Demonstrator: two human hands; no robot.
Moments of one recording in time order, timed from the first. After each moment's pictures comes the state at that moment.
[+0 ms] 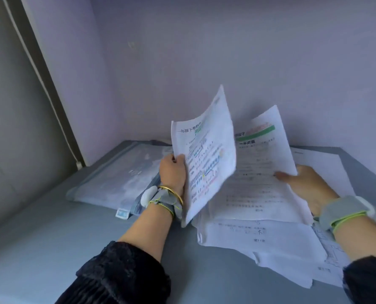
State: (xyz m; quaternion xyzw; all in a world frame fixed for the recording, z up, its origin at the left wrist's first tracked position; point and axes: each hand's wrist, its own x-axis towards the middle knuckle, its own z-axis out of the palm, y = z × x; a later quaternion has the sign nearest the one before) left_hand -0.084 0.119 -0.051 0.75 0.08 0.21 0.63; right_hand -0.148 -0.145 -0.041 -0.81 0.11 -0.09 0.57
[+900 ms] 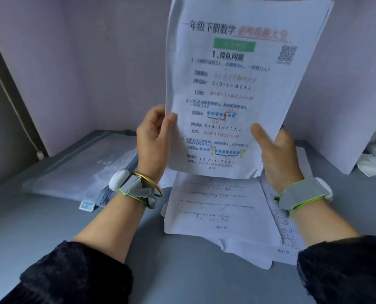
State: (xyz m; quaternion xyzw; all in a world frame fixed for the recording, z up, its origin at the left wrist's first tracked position) left_hand -0.119 0.094 -0.005 0.63 -0.19 0.31 0.69; right_hand -0.156 -0.125 -0.012 -0.66 -0.09 -0.27 0.70
